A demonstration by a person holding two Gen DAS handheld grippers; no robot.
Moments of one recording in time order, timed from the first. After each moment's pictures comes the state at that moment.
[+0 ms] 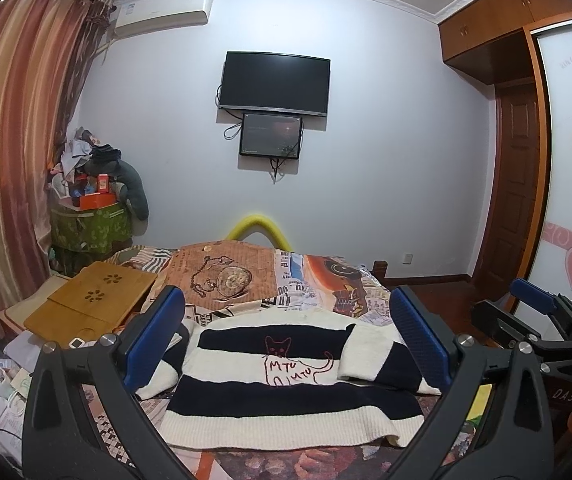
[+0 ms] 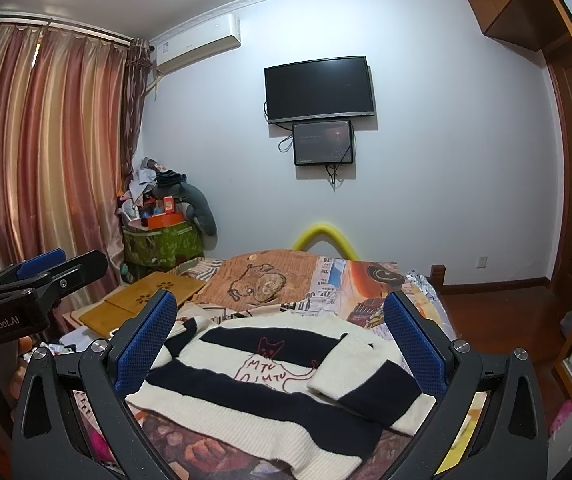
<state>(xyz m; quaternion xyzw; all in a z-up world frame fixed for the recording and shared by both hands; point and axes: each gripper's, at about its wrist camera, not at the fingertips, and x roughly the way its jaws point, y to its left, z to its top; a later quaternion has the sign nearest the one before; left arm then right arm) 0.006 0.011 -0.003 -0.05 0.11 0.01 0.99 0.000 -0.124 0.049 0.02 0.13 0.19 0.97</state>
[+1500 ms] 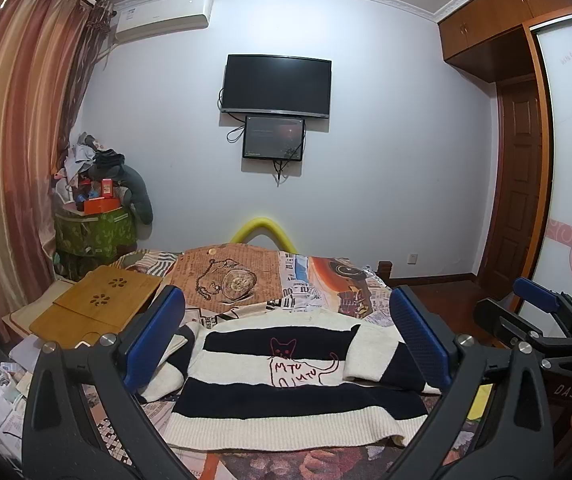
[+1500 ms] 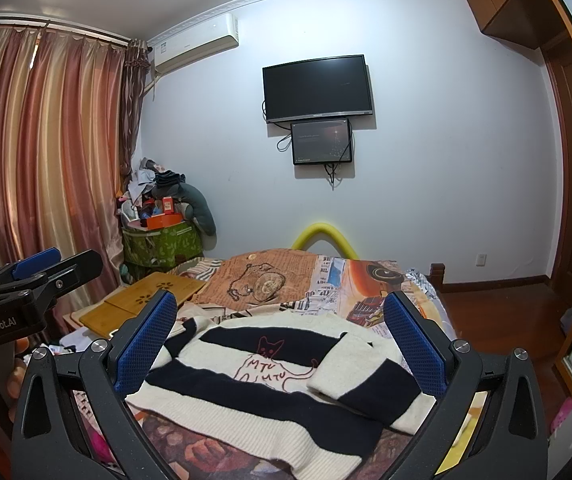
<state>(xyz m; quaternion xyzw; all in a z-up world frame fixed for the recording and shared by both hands) -0.001 0.009 -0.003 -0.04 0.11 0.02 0.99 0.002 -0.124 0.049 0.02 0.13 0.19 0.97</state>
